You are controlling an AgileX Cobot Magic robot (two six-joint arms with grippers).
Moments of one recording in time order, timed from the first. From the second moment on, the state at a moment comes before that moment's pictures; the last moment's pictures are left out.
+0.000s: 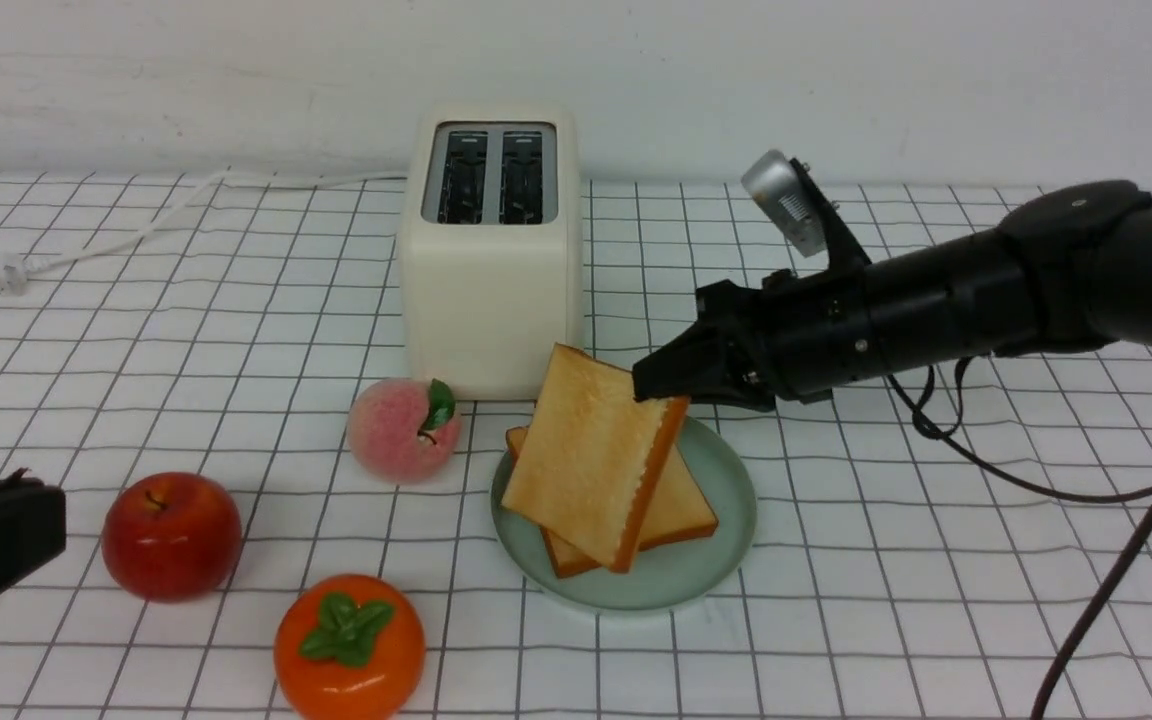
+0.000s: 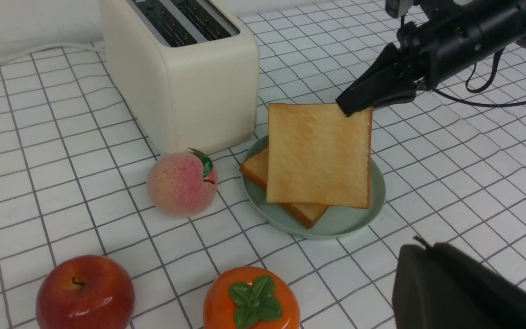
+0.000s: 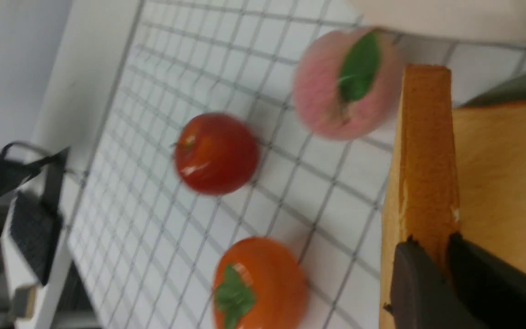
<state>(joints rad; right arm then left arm) 0.24 1.92 -1.34 1.32 0.83 -0.76 -0.48 0.48 -0.74 -0.13 0.67 0.01</state>
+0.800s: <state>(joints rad) 0.14 1.82 -1.40 0.84 0.89 -0.58 -0.48 0.48 -0.74 -0.13 0.67 0.01</state>
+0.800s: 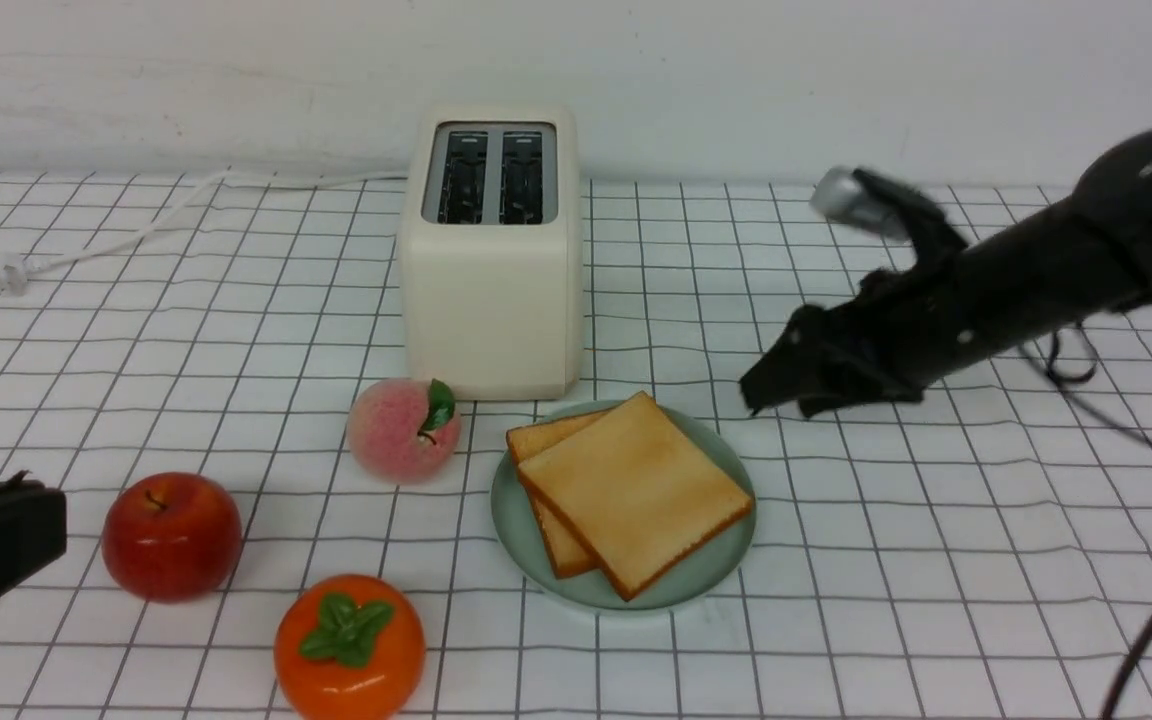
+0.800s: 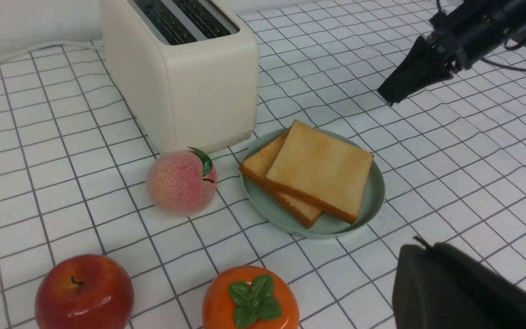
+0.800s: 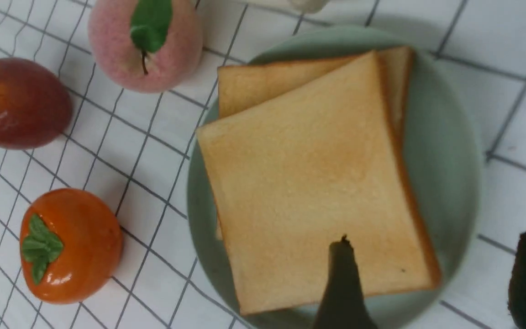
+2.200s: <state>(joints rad) 0.13 0.35 -0.40 0.12 0.40 0.11 -0.48 0.11 -0.14 -0.04 0.15 -0.25</state>
